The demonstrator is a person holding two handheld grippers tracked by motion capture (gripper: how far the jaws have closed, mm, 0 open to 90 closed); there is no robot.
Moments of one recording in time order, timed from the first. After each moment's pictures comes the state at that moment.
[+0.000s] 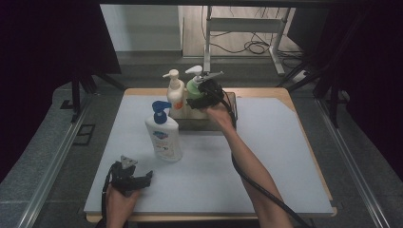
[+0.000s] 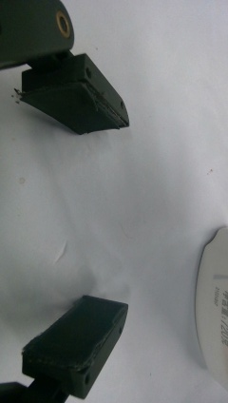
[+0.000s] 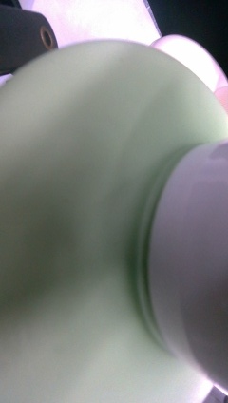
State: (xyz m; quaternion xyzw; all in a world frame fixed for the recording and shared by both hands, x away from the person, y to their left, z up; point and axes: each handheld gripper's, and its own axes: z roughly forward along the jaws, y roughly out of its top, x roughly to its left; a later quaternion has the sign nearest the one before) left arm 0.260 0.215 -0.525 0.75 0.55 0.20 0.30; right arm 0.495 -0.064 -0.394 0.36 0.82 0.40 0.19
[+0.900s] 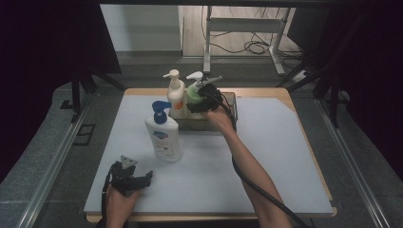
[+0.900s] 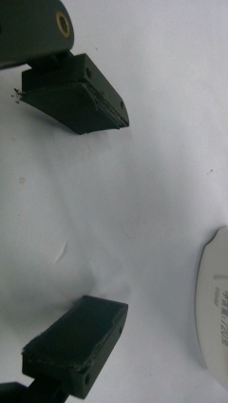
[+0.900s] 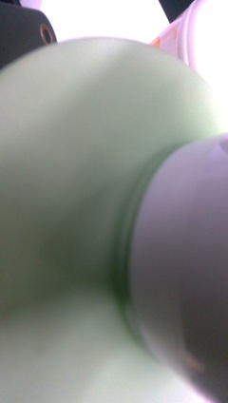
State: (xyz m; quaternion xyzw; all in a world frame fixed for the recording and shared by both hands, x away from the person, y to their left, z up) left arm 0.260 0.215 -0.524 0.75 0.55 0.20 0.30; right arm 0.500 -0.063 -0.417 0.36 0.83 0.40 0.17
